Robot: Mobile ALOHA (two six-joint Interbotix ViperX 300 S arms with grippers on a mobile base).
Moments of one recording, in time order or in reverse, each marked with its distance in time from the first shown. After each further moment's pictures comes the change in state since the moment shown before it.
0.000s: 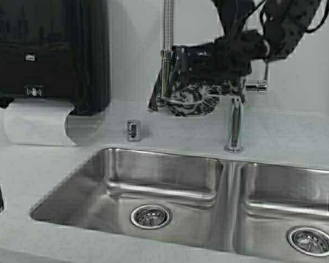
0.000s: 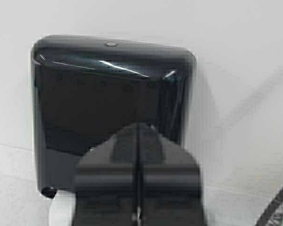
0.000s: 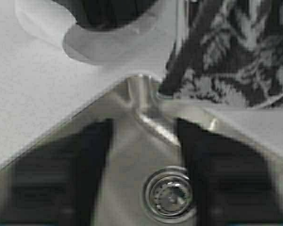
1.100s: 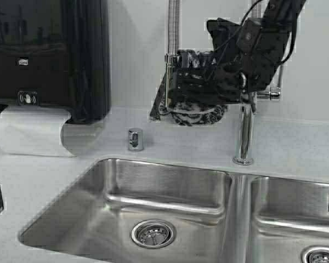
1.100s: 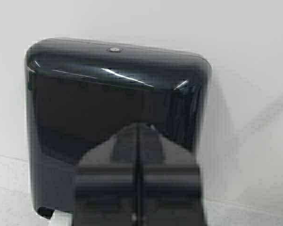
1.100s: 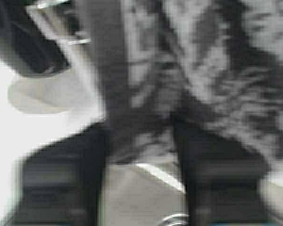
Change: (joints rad) left arm 0.000 -0.003 0.005 0.000 0.000 0.002; right arm 0.003 0.225 -0.135 0.123 -0.107 0.084
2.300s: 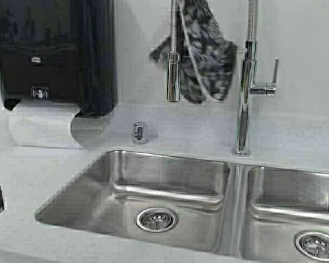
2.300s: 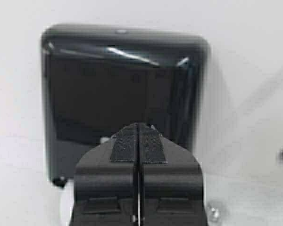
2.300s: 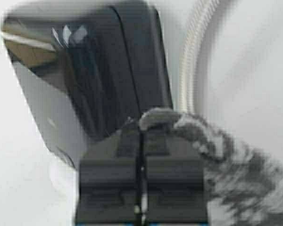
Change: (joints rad) left arm -0.002 0.005 0.025 0.000 0.000 0.014; right arm -0.006 -0.546 -0.054 -0.087 0.242 -0.067
